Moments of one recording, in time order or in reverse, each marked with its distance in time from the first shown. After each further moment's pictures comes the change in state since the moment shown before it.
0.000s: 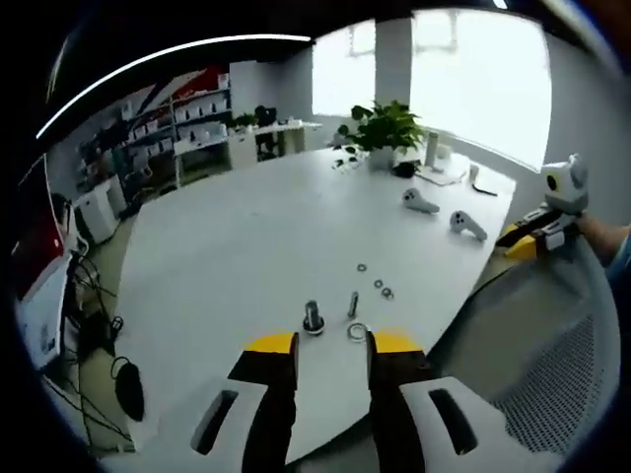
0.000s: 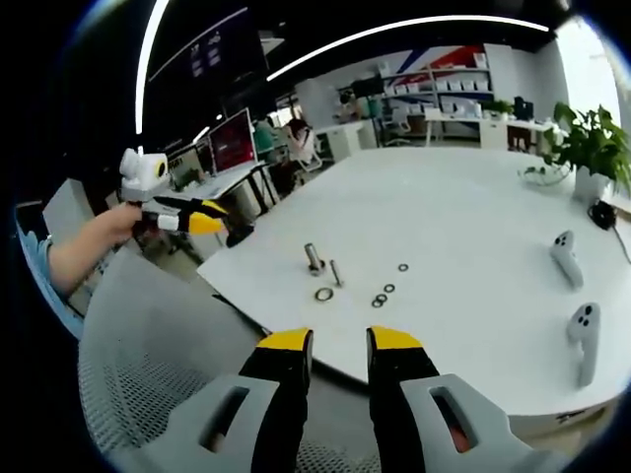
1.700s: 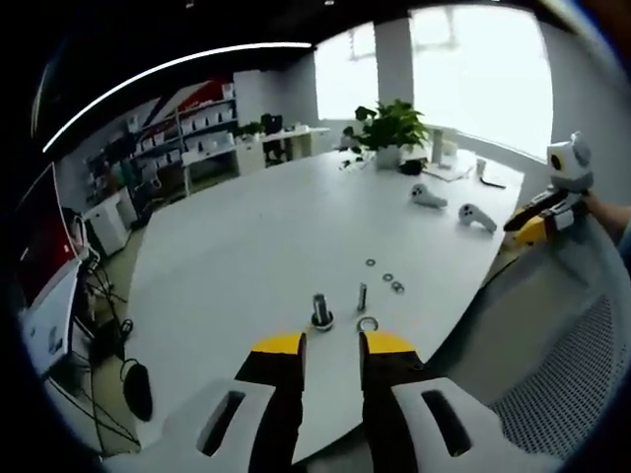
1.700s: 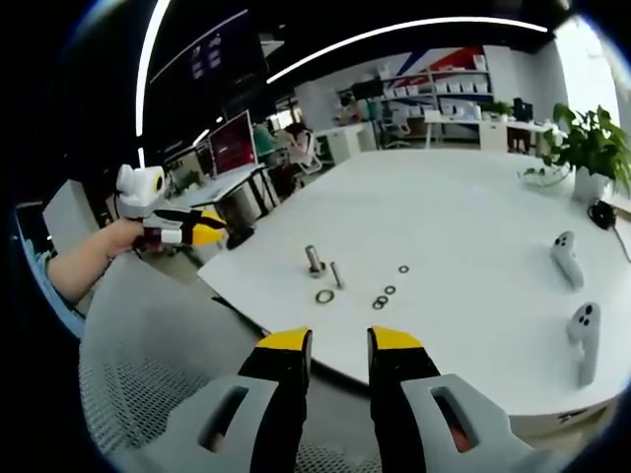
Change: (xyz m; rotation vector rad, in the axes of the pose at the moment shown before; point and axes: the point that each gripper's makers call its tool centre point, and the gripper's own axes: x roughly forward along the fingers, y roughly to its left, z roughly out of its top) left arm 0.007 -0.005 -0.017 0.067 0.037 0.021; right arm 0.000 0.000 0.001 0.002 -0.015 0.000
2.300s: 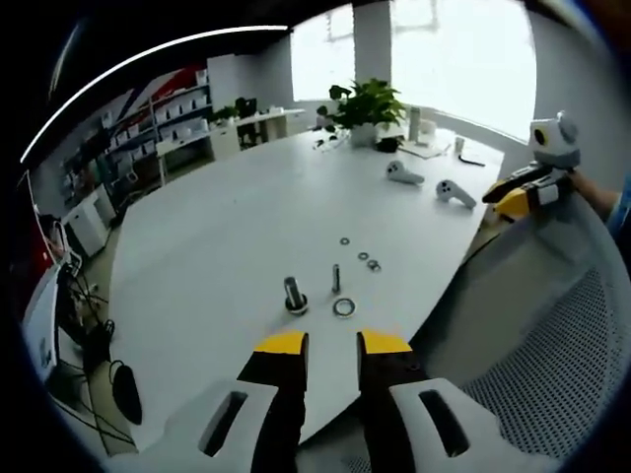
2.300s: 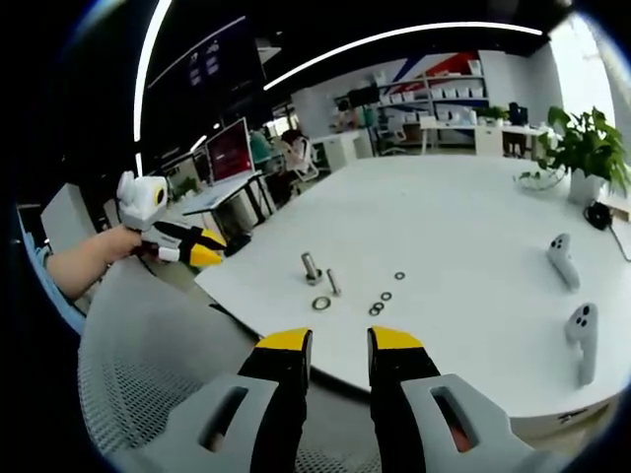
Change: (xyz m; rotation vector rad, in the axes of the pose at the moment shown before) left arm 0.008 -0.022 -0.013 0.065 0.088 -0.077; right arm -0.001 -0.003 0.004 0.010 -0.035 -0.017
